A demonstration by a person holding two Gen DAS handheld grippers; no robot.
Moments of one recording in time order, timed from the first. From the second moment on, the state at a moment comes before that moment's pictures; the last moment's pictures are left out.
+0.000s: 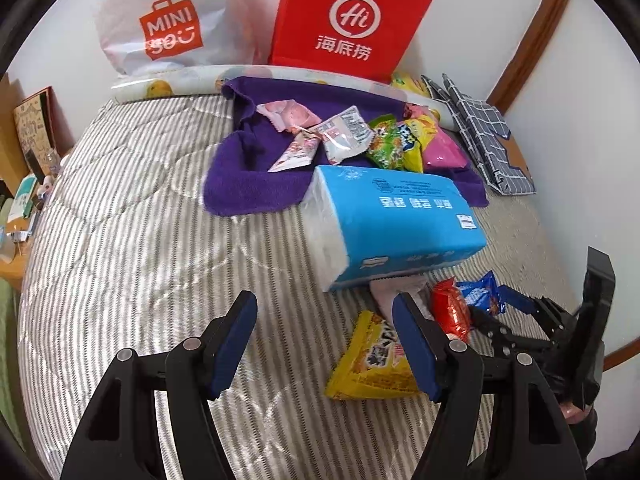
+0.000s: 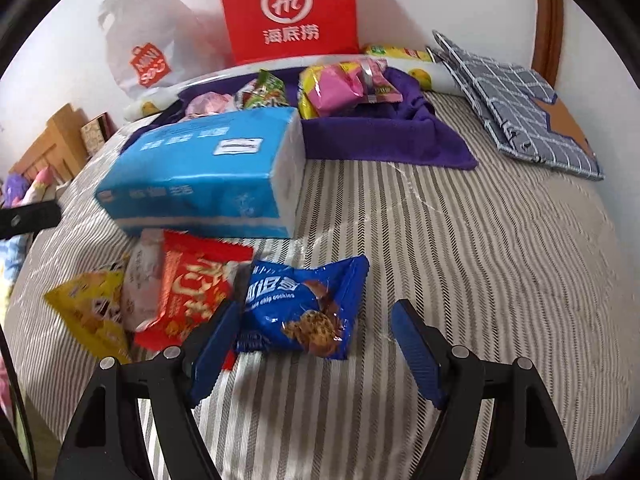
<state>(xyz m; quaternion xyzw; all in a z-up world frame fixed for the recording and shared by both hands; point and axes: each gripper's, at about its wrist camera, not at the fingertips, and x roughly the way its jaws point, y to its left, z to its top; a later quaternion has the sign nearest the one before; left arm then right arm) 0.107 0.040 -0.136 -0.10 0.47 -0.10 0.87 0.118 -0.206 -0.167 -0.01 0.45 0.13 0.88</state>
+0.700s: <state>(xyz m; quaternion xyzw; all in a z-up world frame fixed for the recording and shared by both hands) 0.080 -0.010 -0.143 -0.08 0.48 -0.19 0.85 0.096 -0.244 -0.142 0.00 0.43 0.06 0.90</state>
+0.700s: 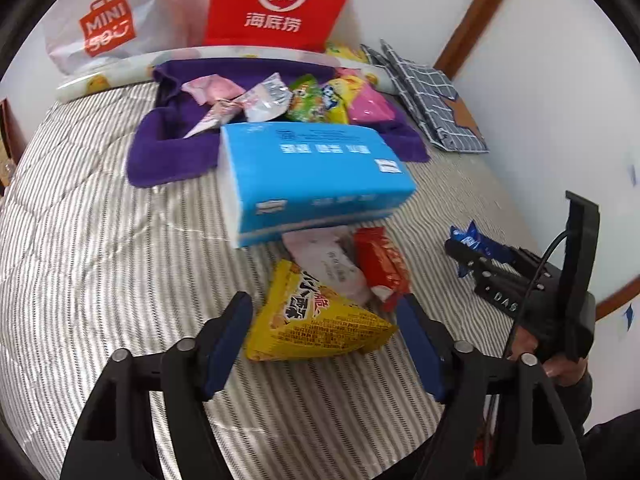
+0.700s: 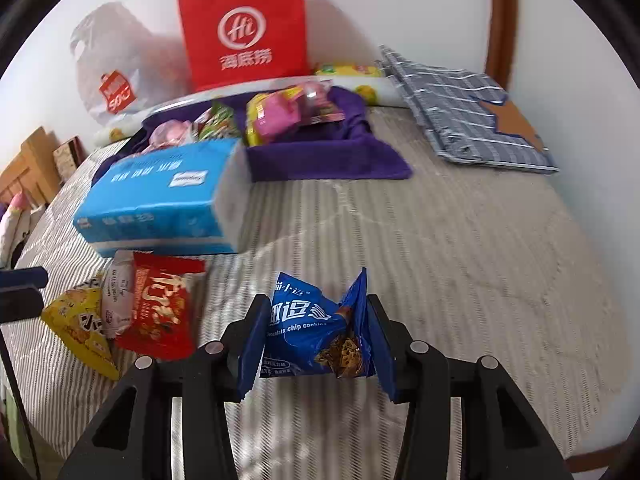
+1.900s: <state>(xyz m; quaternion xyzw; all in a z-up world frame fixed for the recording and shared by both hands) 0.072 -0.014 -0.160 -0.04 0.47 -0.18 0.86 0.087 -0.257 -0.093 0.00 0.40 0.01 0.91</state>
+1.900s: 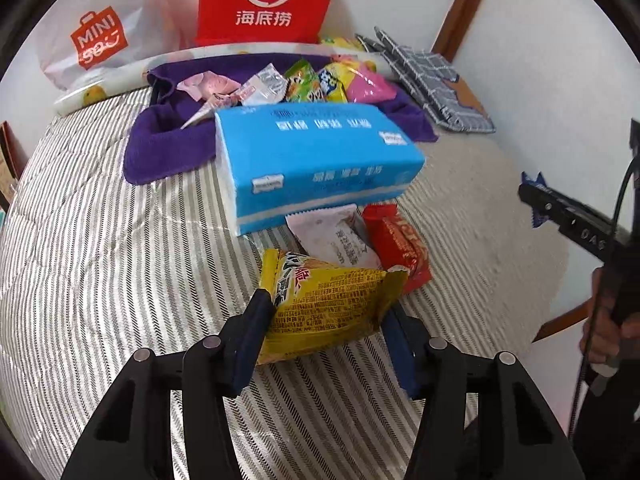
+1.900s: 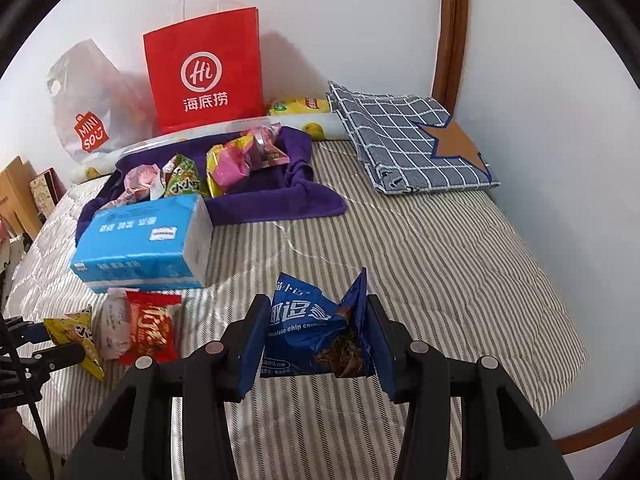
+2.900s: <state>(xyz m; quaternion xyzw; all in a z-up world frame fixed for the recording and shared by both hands) 0.142 0.021 -0.069 -0.09 0.41 -0.17 0.89 0.155 -0.224 -0.044 0.01 0.36 0.04 0.93</state>
